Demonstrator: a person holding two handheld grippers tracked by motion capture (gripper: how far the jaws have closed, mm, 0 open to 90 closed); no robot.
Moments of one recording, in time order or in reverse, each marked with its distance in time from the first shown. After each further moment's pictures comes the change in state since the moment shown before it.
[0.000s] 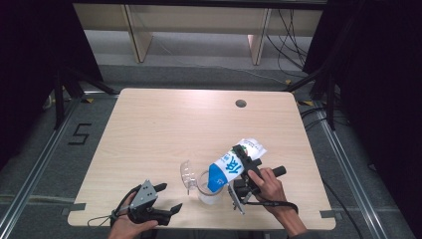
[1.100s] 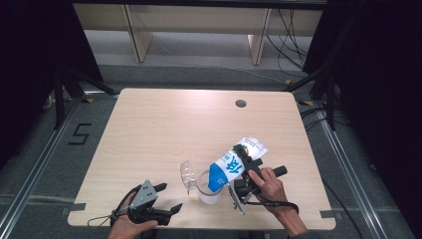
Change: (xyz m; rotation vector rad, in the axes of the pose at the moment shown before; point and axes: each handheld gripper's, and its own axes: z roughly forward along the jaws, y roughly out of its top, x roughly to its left) left arm 0.000 0.000 0.000 -0.008 -0.006 0.000; right arm 0.001 -0.001 -0.002 0.029 -0.010 0.017
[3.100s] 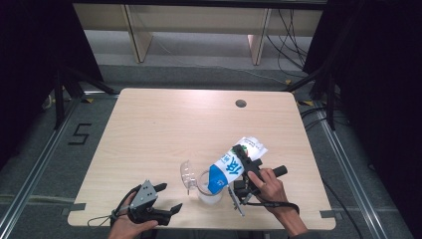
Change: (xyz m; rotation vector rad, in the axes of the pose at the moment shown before) left arm 0.000 0.000 0.000 0.005 0.003 -0.004; right arm -0.001 0.002 -0.001 -0.017 -0.024 -0.033
